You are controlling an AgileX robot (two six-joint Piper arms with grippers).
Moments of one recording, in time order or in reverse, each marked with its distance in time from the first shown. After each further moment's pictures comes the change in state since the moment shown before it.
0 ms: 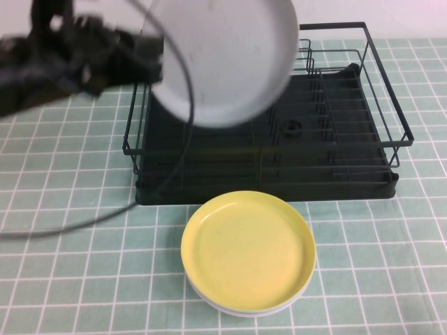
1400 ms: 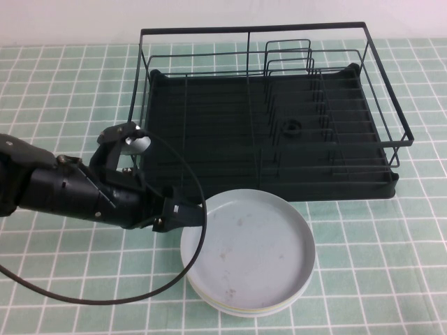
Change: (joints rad) right arm 0.000 0.000 0.000 0.000 0.000 0.000; left arm 0.057 0.195 0.245 0.134 0.453 -0.222
